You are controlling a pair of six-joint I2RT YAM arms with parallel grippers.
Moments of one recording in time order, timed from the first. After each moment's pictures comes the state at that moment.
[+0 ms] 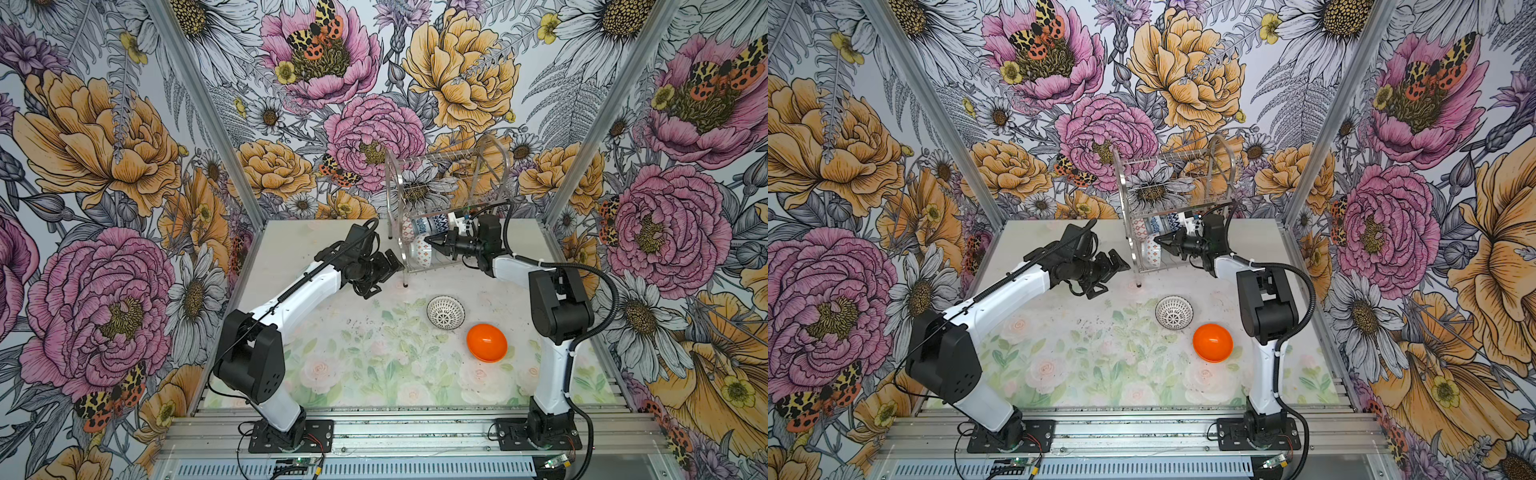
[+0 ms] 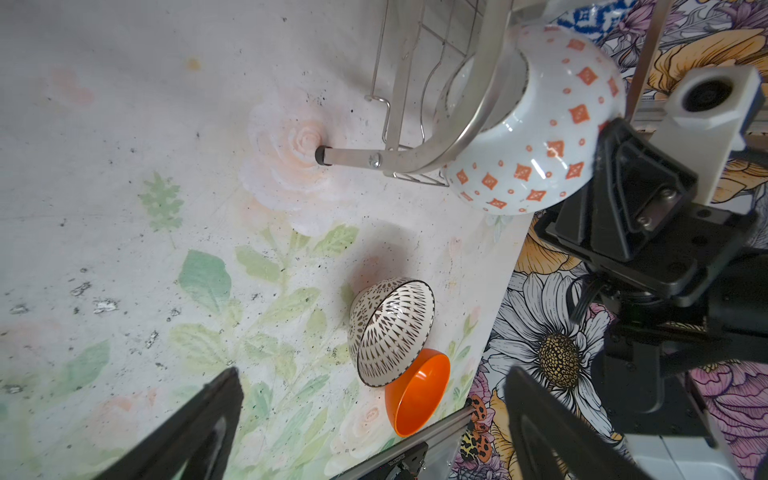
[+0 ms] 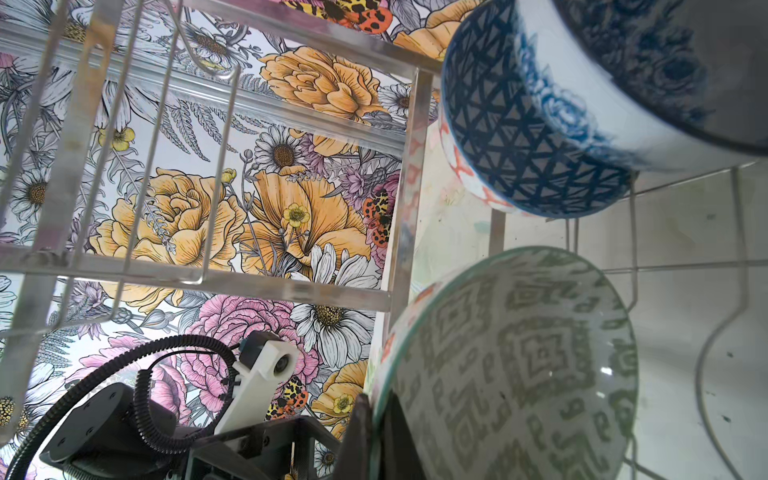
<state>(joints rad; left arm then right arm) -0.48 1.63 1.36 -0.64 0.31 -1.06 0.19 2.07 1.38 0.42 -1.02 1.07</state>
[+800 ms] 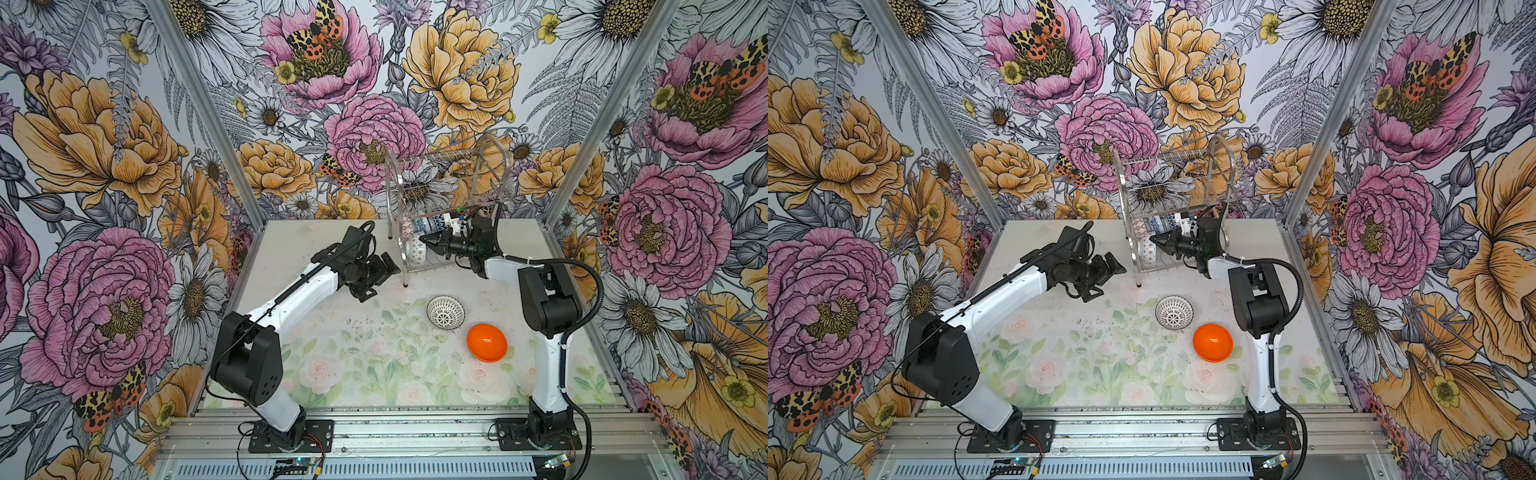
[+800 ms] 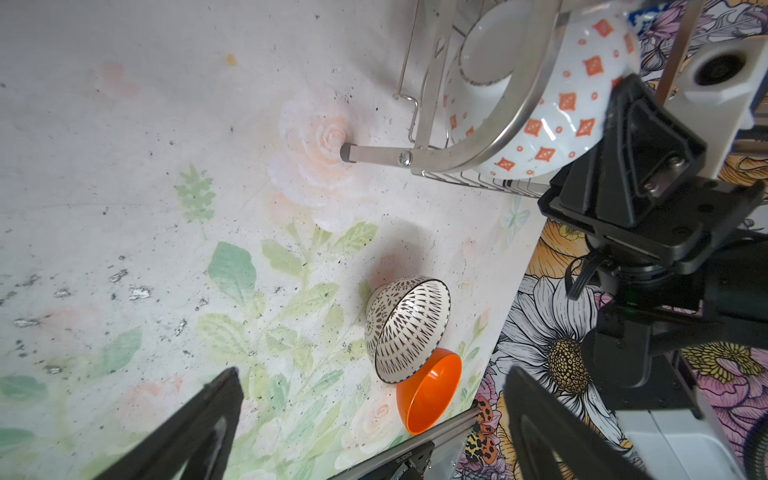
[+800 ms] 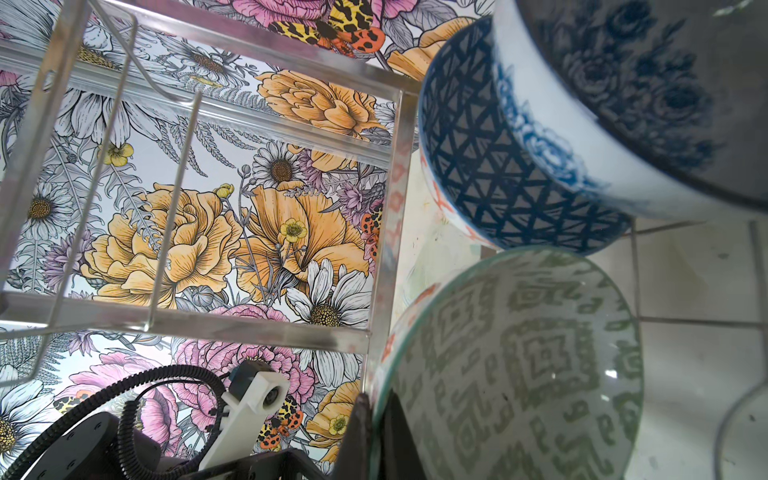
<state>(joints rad) -0.46 1.61 1.33 -0.66 0.31 -1.05 0.22 2.16 1.42 0.53 -0.96 1.12</state>
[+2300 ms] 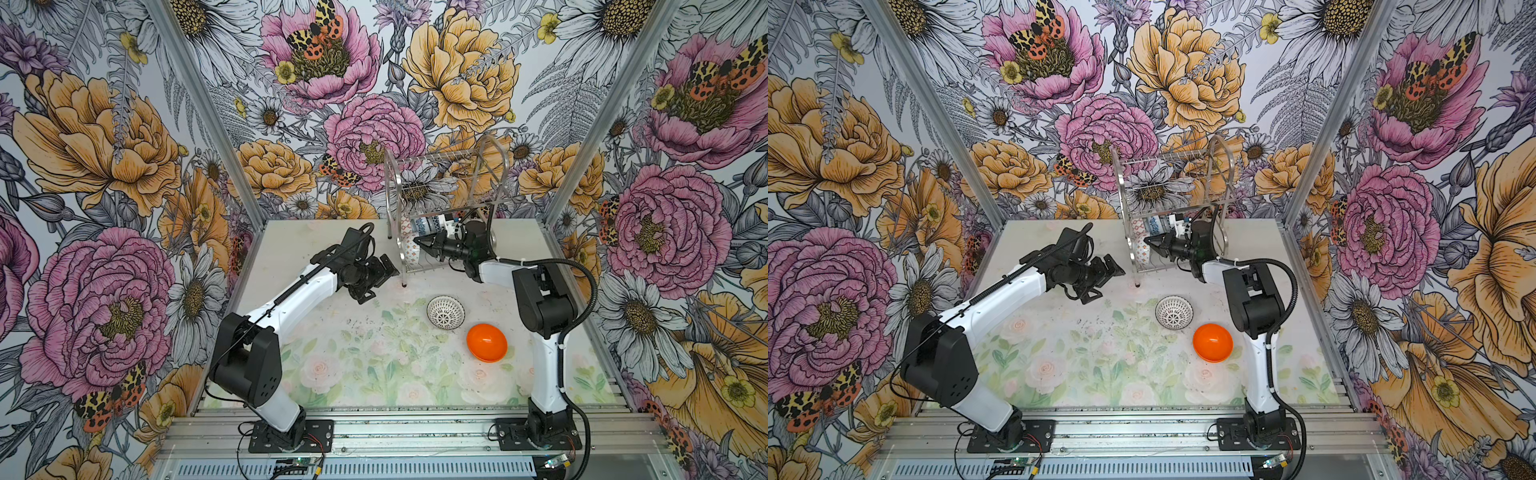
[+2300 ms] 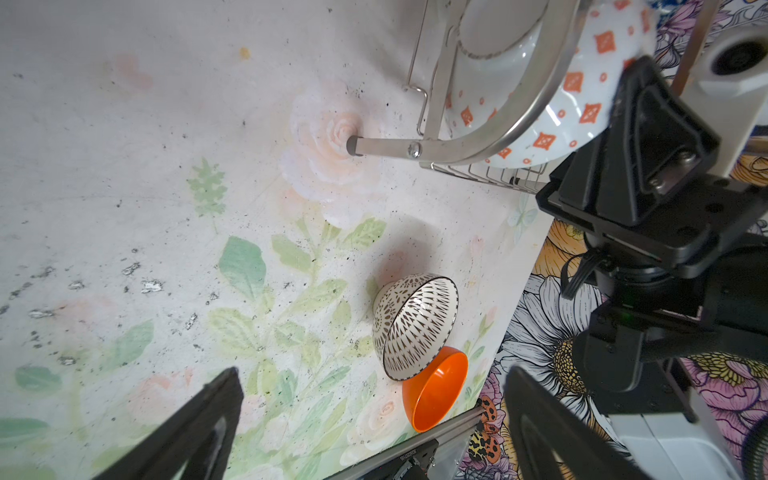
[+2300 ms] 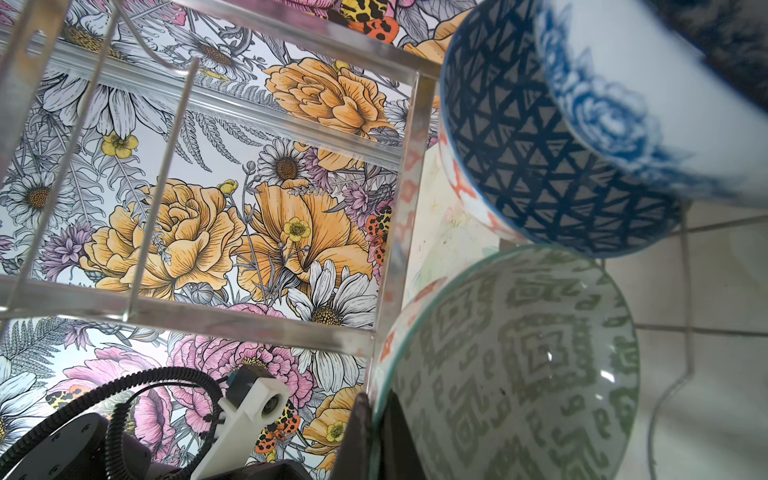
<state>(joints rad) -0.46 1.61 1.31 -0.67 0.31 -1.04 0.26 2.17 1.38 0.61 -0.93 1.13</state>
